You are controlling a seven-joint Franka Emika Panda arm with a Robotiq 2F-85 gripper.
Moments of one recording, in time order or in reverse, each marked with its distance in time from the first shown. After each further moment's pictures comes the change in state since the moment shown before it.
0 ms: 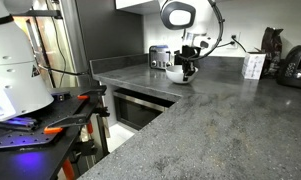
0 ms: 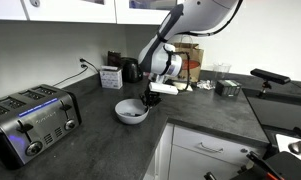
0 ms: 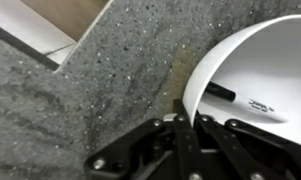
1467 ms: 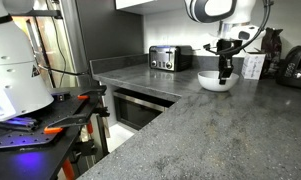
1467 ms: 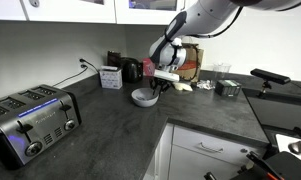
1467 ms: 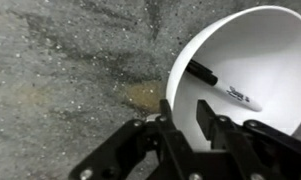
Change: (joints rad) arm -0.056 0.149 -0.106 0.327 -0.098 -0.077 0.296
